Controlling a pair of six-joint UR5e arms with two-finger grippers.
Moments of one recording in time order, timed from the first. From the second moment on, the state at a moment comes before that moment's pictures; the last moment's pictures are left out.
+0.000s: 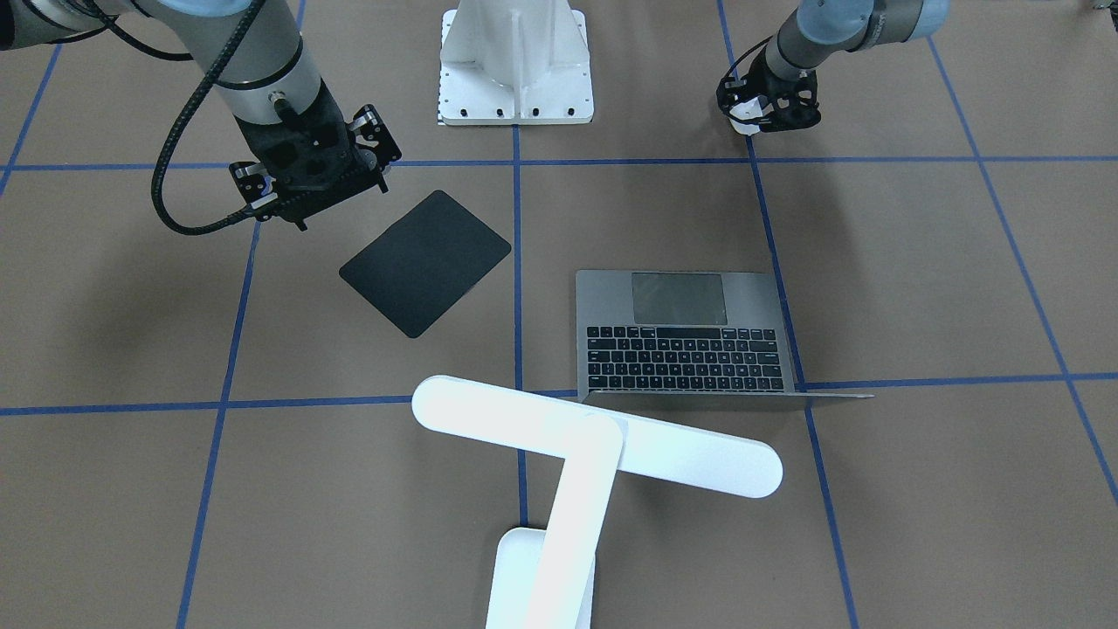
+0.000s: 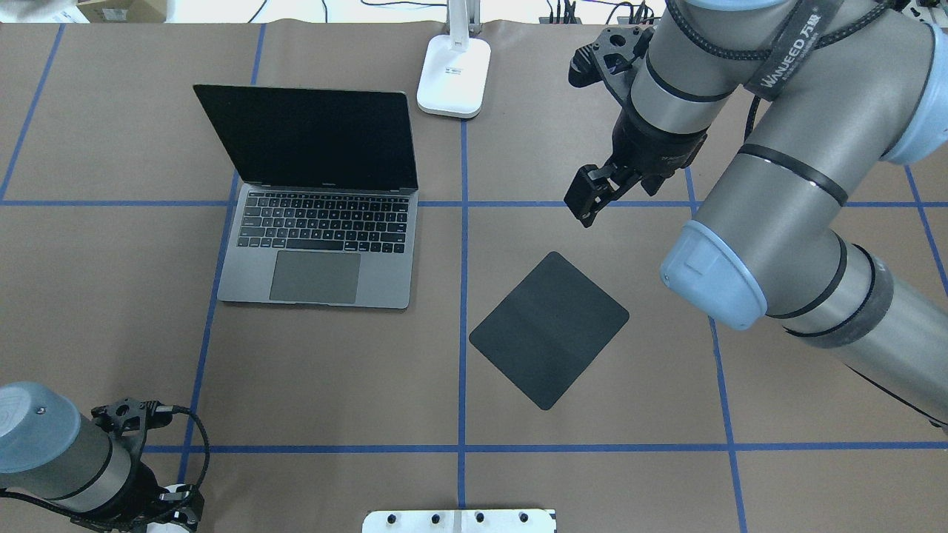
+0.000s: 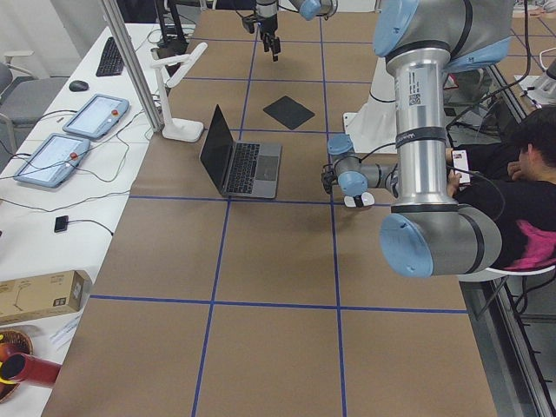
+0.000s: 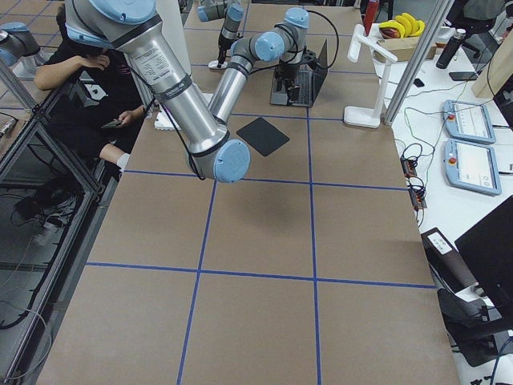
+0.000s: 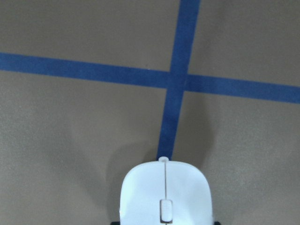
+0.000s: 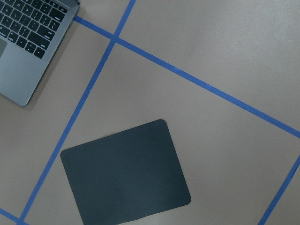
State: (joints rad) left arm -0.24 -1.37 -2.05 -2.05 -2.10 -1.50; right arm 0.81 -0.89 1.96 -2.05 2.16 0.44
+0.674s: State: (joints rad) left arm -0.27 -1.37 -2.10 -2.04 -2.10 -1.51; right arm 0.81 -0.90 1.97 -2.06 2.16 0.44
